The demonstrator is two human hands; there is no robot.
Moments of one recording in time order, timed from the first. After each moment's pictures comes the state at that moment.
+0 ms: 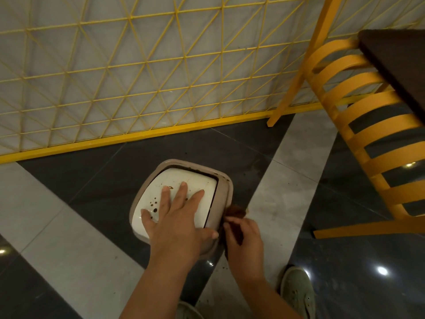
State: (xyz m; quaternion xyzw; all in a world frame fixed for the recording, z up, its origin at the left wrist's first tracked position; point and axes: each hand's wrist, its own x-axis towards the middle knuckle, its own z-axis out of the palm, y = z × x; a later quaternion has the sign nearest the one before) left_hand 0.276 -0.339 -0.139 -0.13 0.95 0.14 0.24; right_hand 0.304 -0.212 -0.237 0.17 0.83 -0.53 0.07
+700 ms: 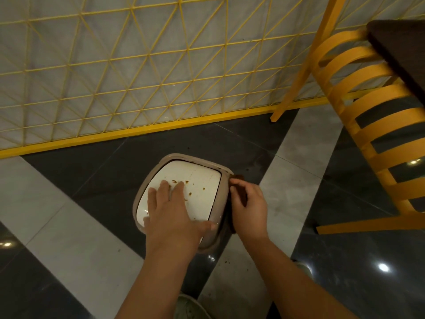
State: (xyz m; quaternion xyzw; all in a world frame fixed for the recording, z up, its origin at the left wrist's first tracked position) left_hand 0.278 -0.344 -0.137 -0.24 0.93 0.22 0.19; right_hand 0.249 -0.211 -0.217 0.12 0.84 -0.53 0.03
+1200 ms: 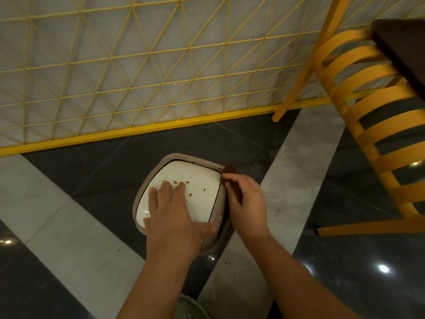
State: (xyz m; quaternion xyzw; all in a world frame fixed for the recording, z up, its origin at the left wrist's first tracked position) left_hand 0.278 -0.343 -0.138 -0.24 0.92 0.23 0.19; right_hand 0.240 -0.211 -0.213 0.01 0.89 -0.46 0.02
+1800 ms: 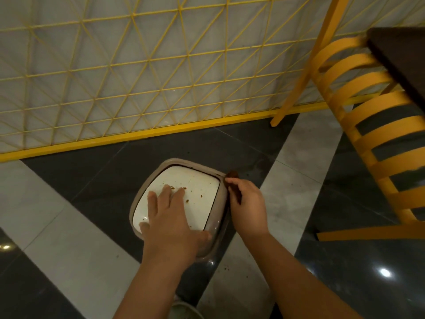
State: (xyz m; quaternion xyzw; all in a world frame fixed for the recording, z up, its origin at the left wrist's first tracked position) left_hand 0.276 -0.348 -0.137 -0.22 0.93 0.22 0.20; right_hand 0.225 -0.209 -0.220 0.04 0.91 -0.41 0.06
